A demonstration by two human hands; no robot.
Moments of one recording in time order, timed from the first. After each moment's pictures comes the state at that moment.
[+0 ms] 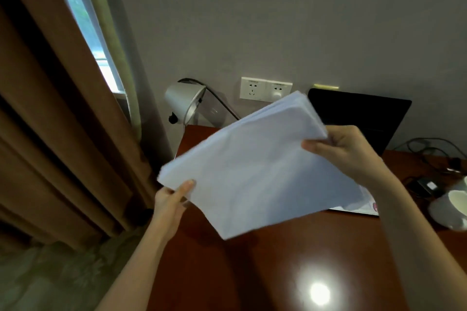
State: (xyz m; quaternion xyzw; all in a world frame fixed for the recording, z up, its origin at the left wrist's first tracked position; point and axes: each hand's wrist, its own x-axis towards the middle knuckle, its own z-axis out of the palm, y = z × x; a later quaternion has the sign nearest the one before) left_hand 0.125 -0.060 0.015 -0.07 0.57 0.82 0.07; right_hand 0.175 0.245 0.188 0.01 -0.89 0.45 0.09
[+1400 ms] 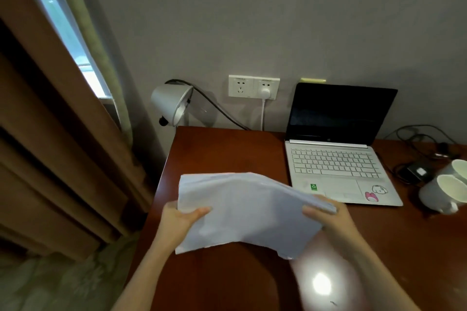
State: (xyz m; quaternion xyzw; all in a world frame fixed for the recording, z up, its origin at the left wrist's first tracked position) left_hand 0.147 -0.046 0.000 -0.04 0.78 0.62 0.08; right_hand 0.249 0.263 0.044 -0.16 -0.71 0.69 0.05
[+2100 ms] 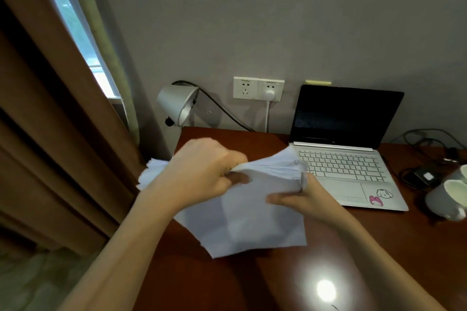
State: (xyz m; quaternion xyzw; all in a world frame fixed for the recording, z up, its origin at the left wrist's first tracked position) left_hand 0.148 -0.005 0.198 0.47 0.87 0.13 -0.05; right_hand 0.206 0.224 0.101 0.06 -0.84 0.53 0.00
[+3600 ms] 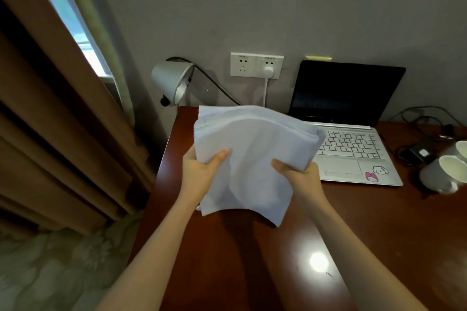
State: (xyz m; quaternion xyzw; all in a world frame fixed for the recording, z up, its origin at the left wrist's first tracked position) left_hand 0.140 0.004 0.054 0.05 0.70 0.71 -0.02; right_hand 0.210 0.205 0.060 -0.19 -0.65 0.73 0.10
